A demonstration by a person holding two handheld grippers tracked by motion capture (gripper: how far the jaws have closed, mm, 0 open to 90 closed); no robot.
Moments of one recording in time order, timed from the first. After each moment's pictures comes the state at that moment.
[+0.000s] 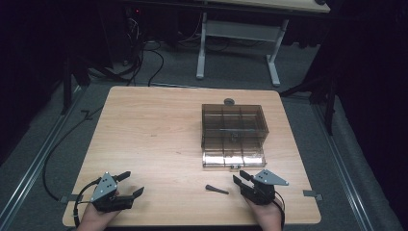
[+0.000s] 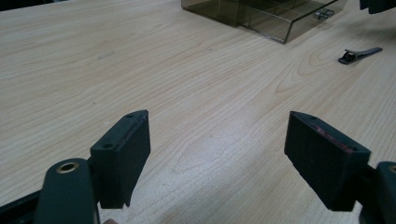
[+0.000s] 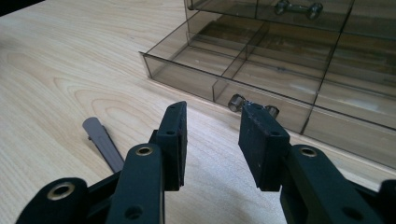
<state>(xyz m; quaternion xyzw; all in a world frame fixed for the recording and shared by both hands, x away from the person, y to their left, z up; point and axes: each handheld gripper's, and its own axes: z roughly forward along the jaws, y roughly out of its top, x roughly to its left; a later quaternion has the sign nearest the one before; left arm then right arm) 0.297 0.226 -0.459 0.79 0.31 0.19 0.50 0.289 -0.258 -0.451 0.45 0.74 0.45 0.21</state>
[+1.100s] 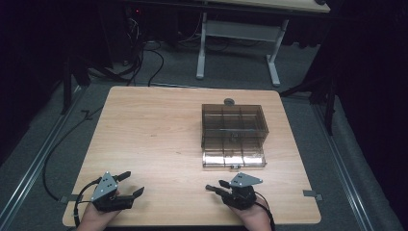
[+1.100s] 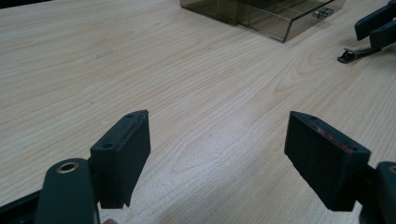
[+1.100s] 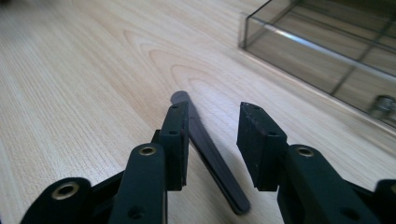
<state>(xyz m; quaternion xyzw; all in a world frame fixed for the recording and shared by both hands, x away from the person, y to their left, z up) 0.298 0.225 -0.459 0.79 0.31 0.18 0.50 0.288 -0.201 -0.454 0.37 0.82 0.41 0.14</state>
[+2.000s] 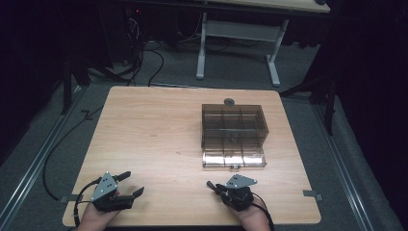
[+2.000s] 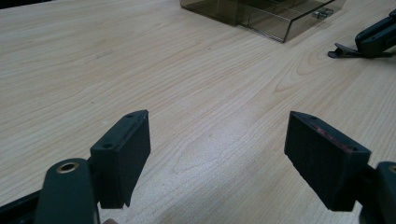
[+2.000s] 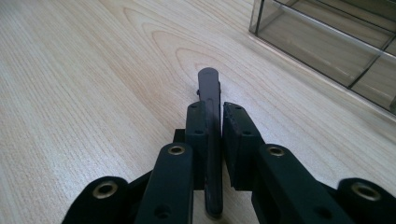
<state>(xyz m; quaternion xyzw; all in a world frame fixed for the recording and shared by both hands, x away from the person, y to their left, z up) 0.298 0.226 -0.459 0.79 0.31 0.18 0.50 0.287 -0.195 -0.457 0.36 0.84 0.38 0.14</state>
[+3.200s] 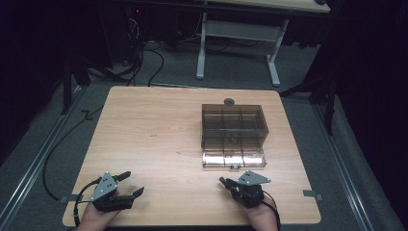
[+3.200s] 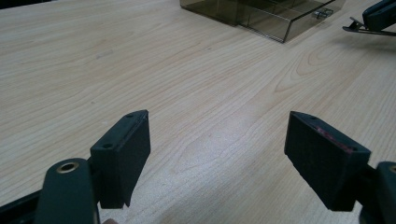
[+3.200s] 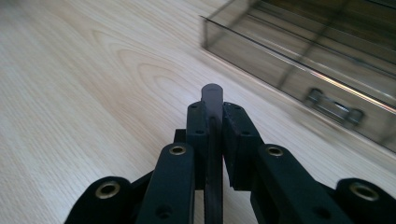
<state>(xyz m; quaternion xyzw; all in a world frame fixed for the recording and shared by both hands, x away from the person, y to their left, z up) 0.298 0.226 -0.459 0.79 0.31 0.18 0.50 0.285 -0.224 -0.442 0.40 0.81 0.39 0.18</state>
